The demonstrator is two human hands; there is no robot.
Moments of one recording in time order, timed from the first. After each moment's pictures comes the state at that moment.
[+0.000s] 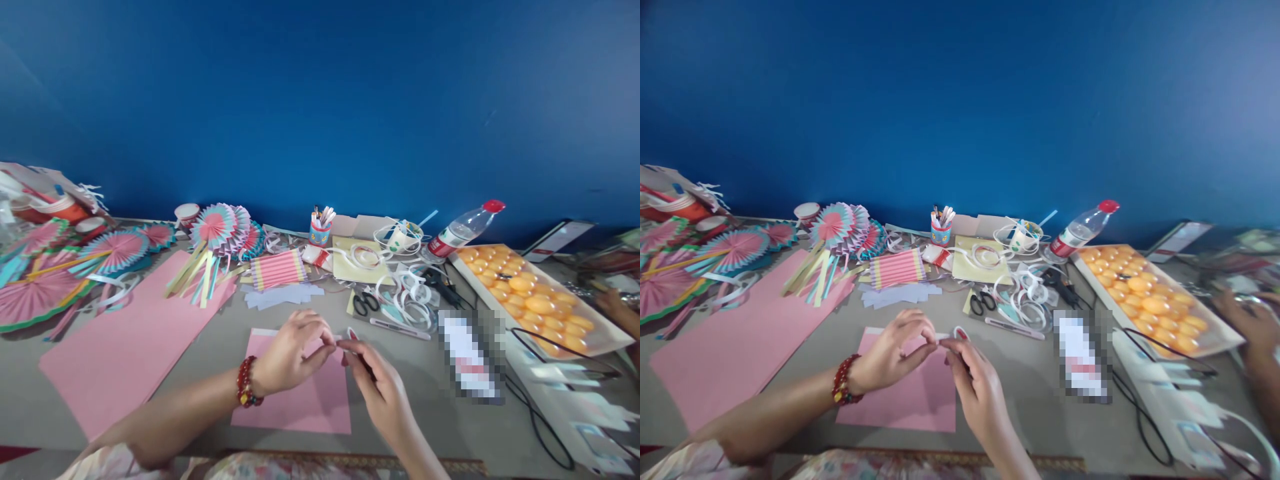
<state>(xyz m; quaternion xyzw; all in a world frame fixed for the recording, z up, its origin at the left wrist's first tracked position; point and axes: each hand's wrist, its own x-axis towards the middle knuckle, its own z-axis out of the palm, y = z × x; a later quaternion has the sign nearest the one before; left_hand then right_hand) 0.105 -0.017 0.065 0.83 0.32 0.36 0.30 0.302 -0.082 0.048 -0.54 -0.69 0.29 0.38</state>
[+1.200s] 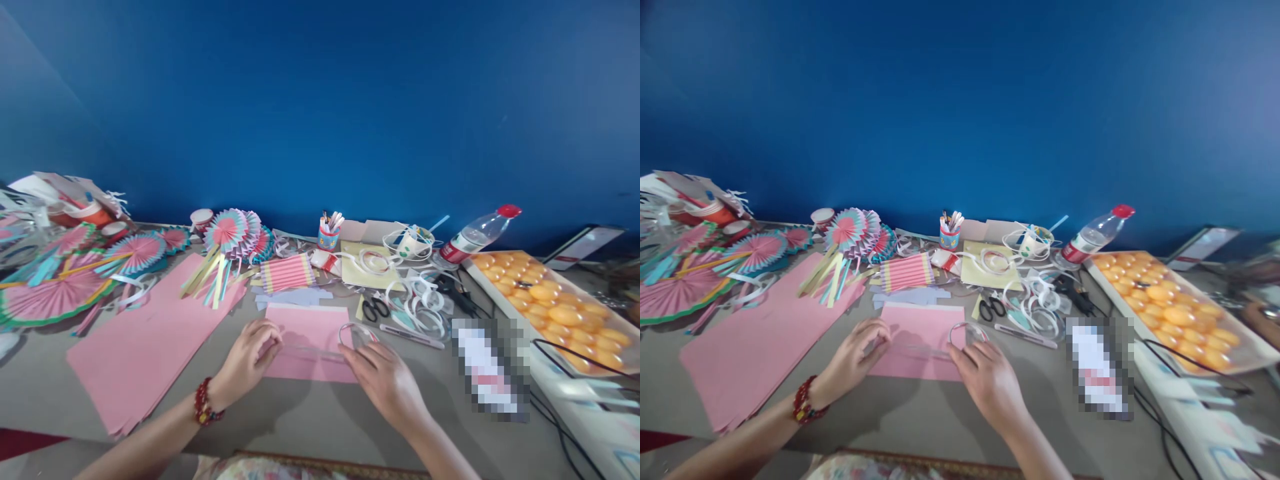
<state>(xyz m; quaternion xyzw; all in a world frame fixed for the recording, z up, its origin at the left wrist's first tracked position) 0.017 -0.036 0.015 0.78 0.47 0.32 0.26 0.320 -0.056 0.031 -0.43 -0.88 0.00 0.21</state>
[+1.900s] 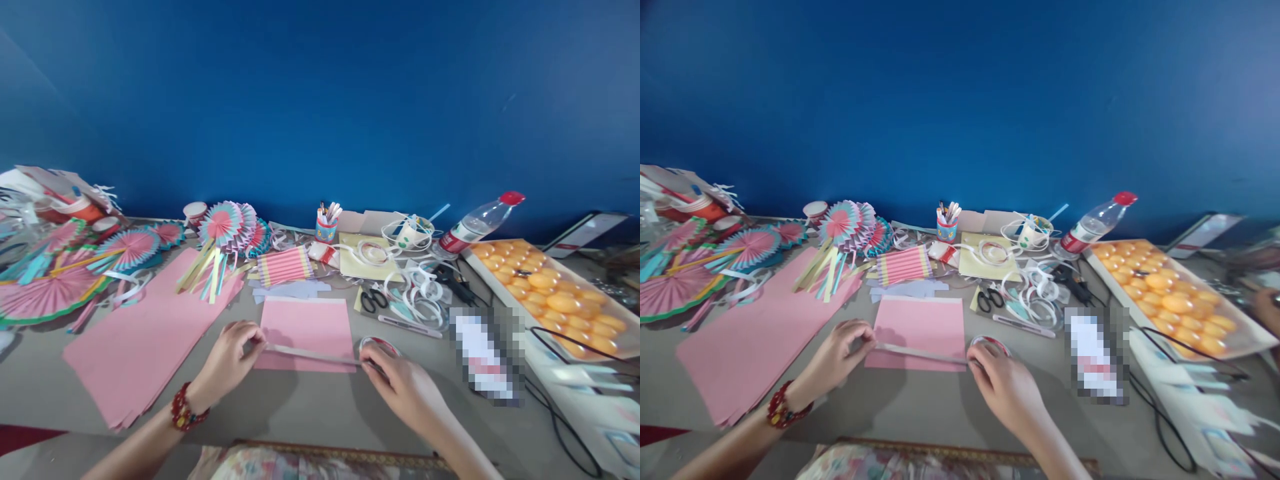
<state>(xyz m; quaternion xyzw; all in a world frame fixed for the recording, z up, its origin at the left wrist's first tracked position) -0.005 -0.044 0.020 0.77 0.54 0.23 0.26 0.342 -0.076 0.044 -0.55 -0.81 0.16 0.10</state>
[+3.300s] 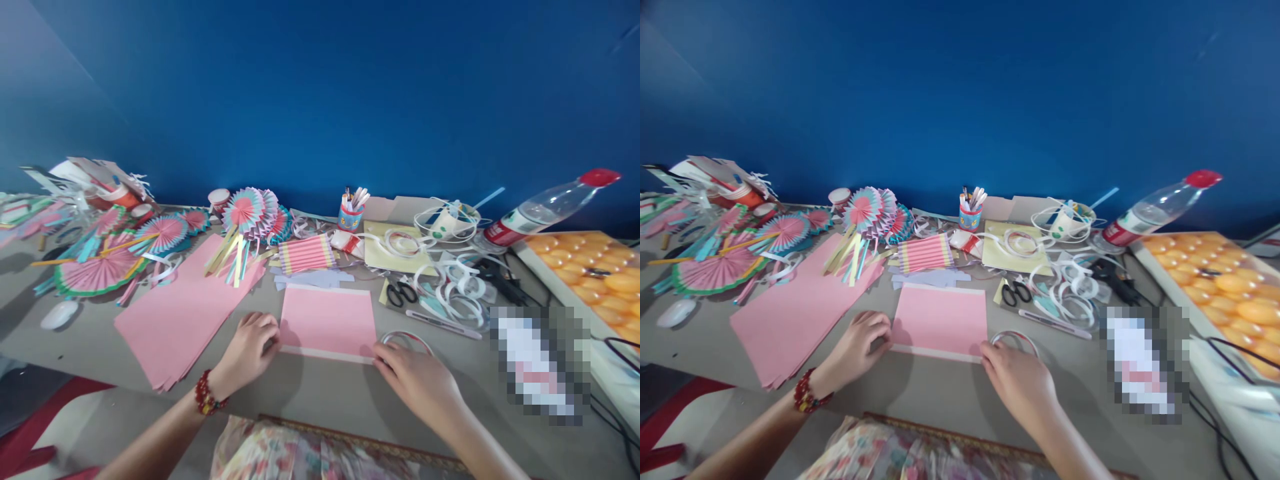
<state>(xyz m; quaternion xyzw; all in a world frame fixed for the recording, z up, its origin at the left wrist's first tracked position) -0.014 -0.059 0.017 0.81 0.53 0.14 0.20 0.326 -0.067 0.026 -0.54 -0.83 0.11 -0.04</state>
